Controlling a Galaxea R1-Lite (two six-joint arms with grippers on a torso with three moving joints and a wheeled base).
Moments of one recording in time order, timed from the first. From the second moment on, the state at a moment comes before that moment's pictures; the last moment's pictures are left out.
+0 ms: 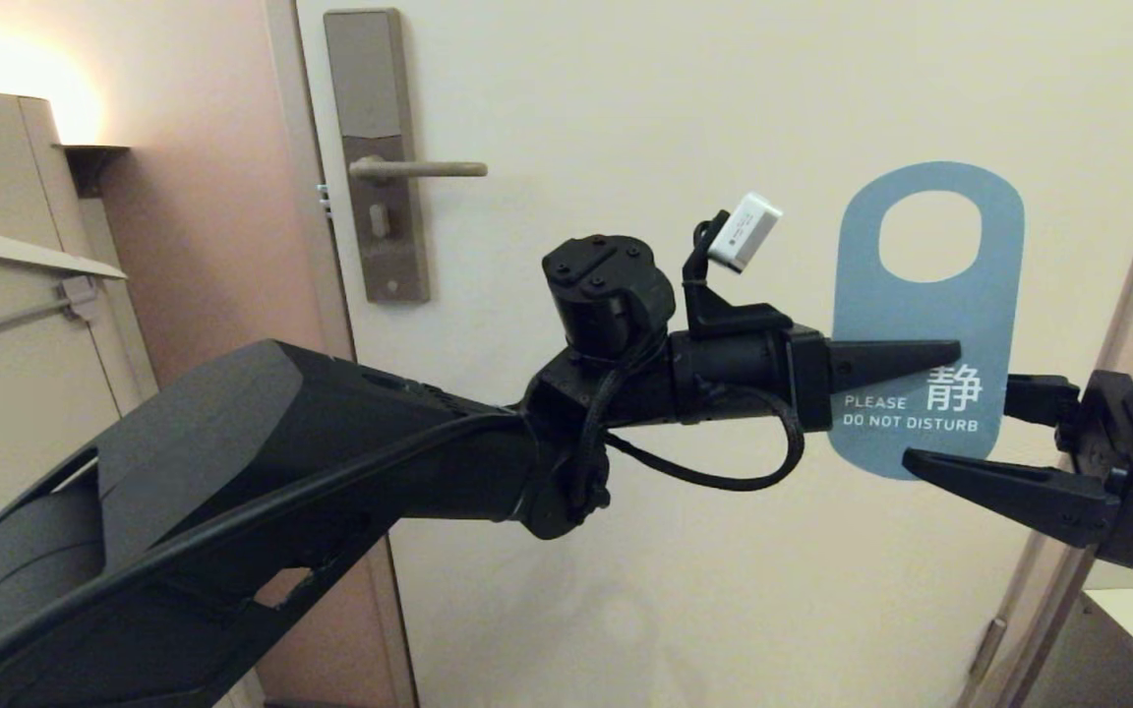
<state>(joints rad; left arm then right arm) -0.86 2.30 -1.62 -1.04 -0.88 -0.68 0.12 1.25 -0.61 -0.42 0.77 -0.07</state>
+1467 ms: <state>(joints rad) -0.88 2.31 -1.61 -1.10 -0.89 -0.69 0.12 1.22 -0.56 -0.42 0.77 -0.07</state>
